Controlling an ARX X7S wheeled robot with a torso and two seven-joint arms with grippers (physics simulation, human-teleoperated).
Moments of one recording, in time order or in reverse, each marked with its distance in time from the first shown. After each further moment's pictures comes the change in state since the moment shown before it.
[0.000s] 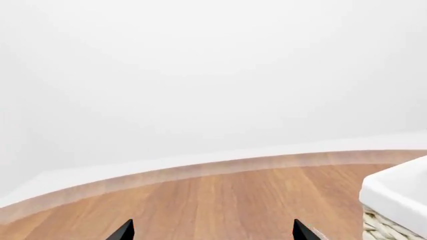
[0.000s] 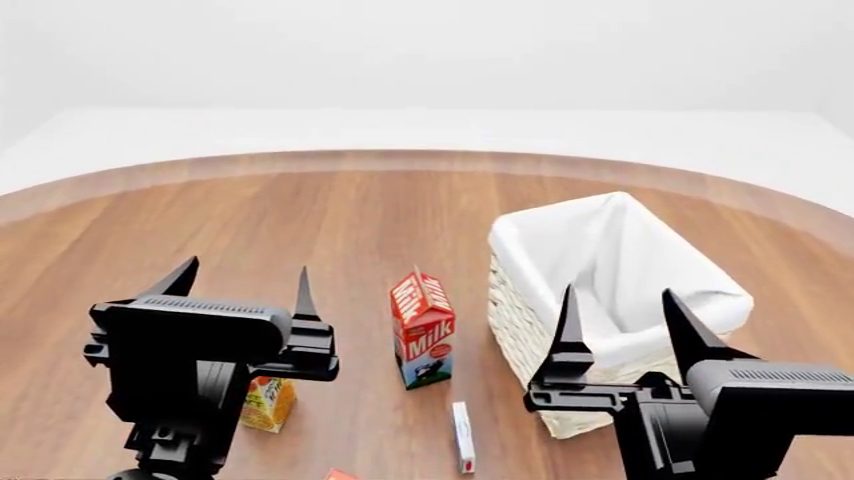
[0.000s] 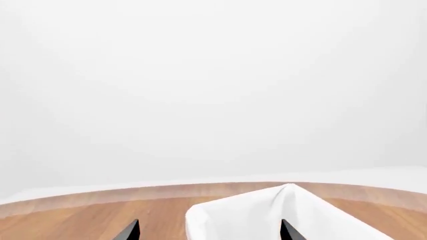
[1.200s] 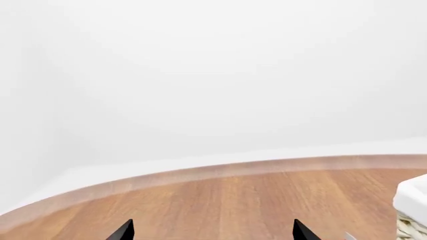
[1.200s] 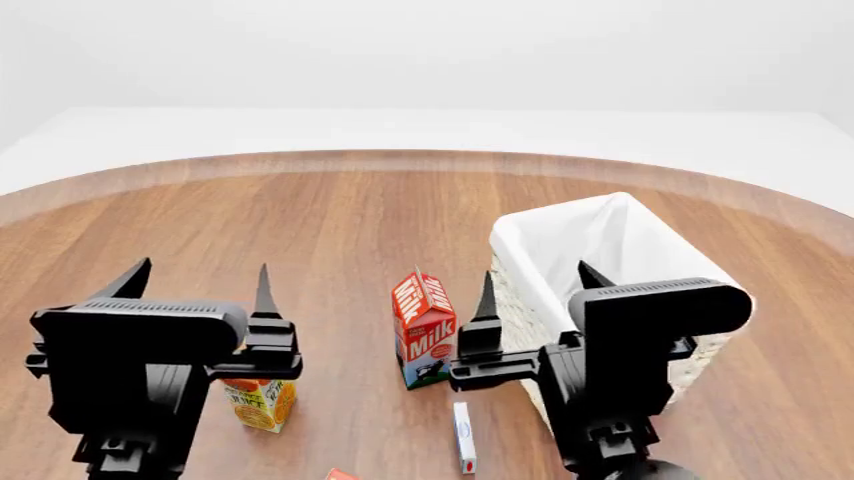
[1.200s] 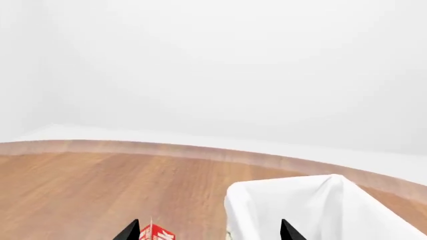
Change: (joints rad) left arm 0.003 -0.051 -0.111 0.072 -0.088 -0.073 -0.041; right arm 0.377 -0.067 -0.131 -0.102 0.170 0.639 0.193
